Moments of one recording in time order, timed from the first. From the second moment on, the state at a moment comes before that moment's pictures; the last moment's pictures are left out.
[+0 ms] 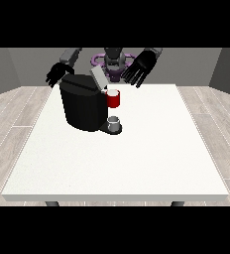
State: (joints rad) left arm -1.08 0.39 0.07 -0.64 -0.74 -0.23 -0.15; right arm -0.22 -0.05 -0.09 -1.33 -0.07 -0.15 -0.09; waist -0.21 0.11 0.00
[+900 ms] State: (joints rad) left arm -0.72 0.14 0.35 -0.68 -0.34 -0.23 -0.25; right arm -0.11 -0.13 -0.08 -1.43 -0.07 -0.07 -0.03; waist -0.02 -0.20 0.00
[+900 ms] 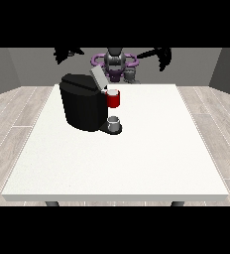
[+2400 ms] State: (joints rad) left arm -0.35 0.02 0.22 -1.20 -0.03 -0.27 -0.08; right arm -0.40 -0.19 -0.10 -1.27 -0.08 0.07 0.01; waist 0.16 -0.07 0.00
